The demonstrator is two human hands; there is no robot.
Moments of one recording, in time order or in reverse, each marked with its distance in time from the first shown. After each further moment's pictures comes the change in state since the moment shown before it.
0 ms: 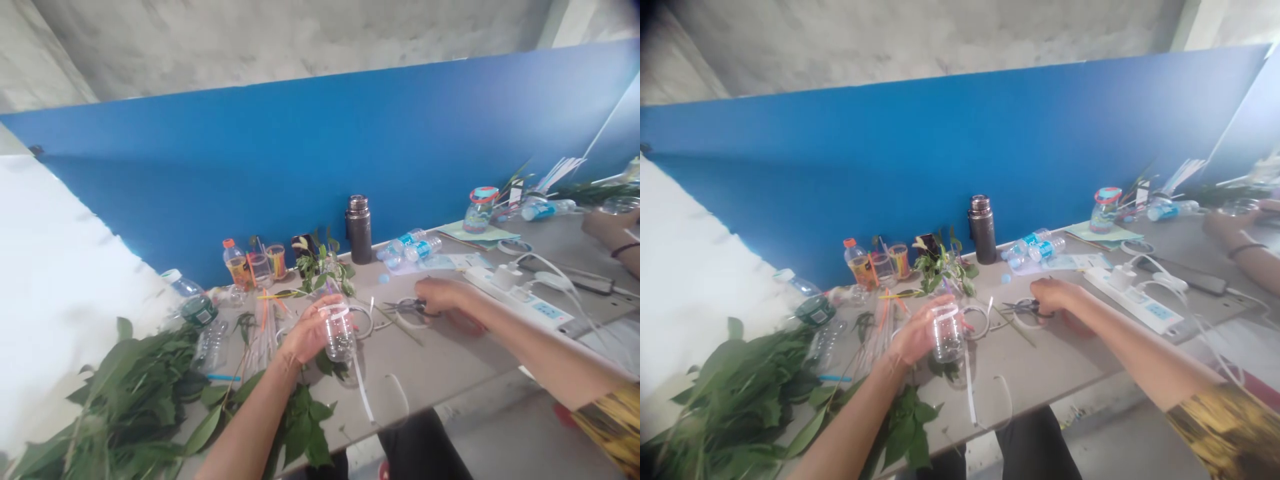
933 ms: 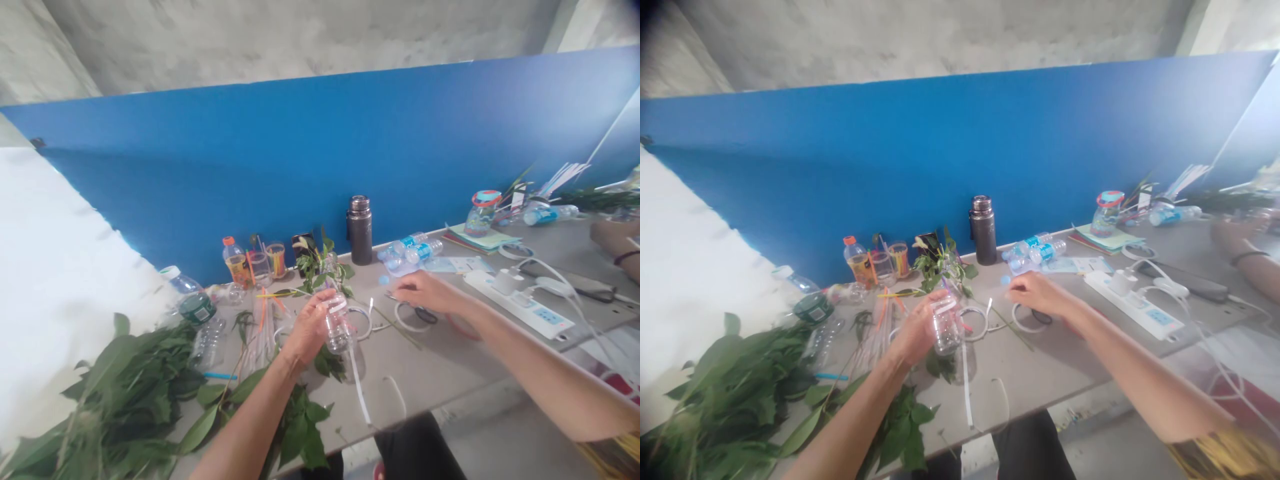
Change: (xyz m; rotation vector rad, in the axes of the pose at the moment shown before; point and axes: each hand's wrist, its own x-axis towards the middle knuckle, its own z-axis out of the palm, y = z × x) left_hand 0.007 -0.007 0.012 0.042 0.232 0.121; right_hand -0.013 -0.022 0.003 0.653 0.391 -0.218
